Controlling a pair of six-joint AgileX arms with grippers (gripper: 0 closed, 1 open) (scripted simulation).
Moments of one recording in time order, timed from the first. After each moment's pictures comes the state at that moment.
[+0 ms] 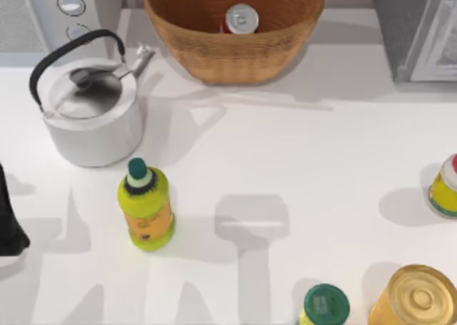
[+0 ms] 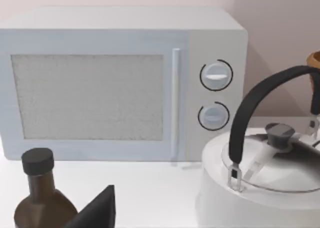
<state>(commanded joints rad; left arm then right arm) 0.00 0.00 0.00 0.00 0.00 0.00 -1.04 1.54 0.55 1.01 -1.03 0.03</state>
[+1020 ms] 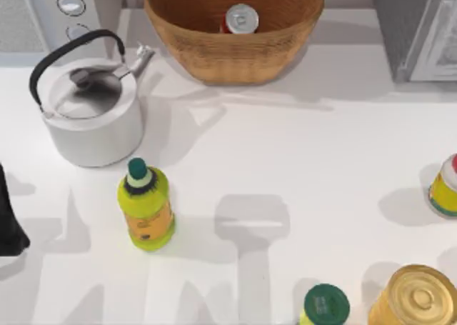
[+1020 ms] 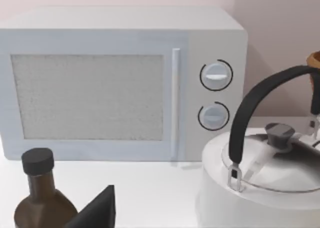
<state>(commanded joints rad) 0.00 0.00 0.00 0.00 0.00 0.00 -1.05 1.37 1.67 -0.29 -1.04 0.03</state>
